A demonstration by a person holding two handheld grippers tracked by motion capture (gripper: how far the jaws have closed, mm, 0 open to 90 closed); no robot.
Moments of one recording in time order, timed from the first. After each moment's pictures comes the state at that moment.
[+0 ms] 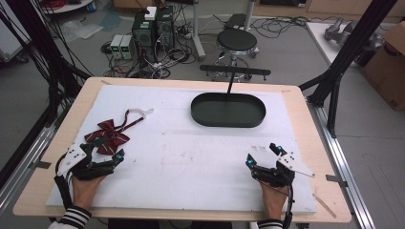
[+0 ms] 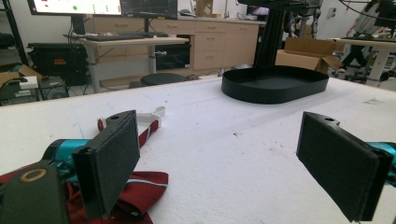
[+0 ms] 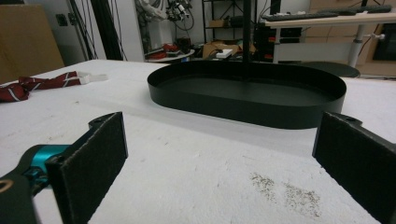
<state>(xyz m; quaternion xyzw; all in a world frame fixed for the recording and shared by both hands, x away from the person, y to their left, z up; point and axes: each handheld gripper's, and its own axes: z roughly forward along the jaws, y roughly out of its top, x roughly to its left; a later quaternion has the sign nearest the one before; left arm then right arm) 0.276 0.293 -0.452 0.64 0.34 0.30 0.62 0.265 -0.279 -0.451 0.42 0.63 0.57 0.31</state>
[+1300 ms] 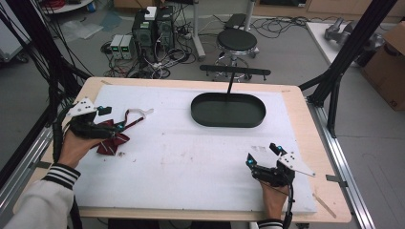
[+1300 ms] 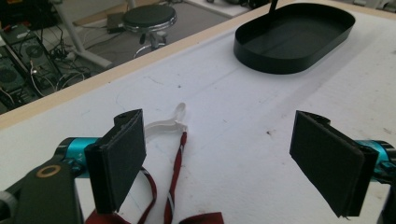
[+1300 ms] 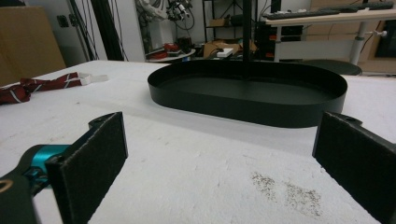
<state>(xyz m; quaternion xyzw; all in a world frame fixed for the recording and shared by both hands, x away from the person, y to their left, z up) 0.368 0.291 -0.362 0.77 0.33 0.24 0.49 0.266 -0.280 -0.451 0.42 0.63 0.57 0.30</state>
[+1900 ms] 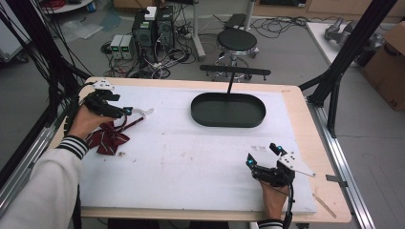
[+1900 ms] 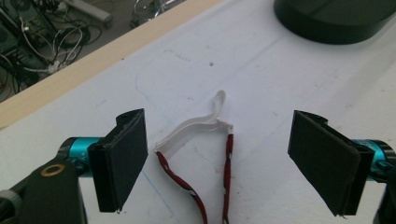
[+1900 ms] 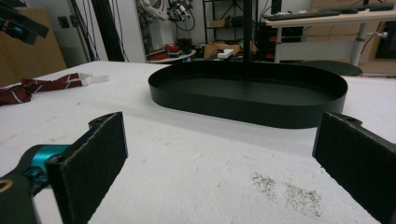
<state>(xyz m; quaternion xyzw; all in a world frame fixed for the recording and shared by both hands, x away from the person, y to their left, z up) 0.448 0.279 -0.358 0.83 0.35 0.20 0.38 0.266 -0.280 -0.451 0.42 0.63 0.58 0.30</state>
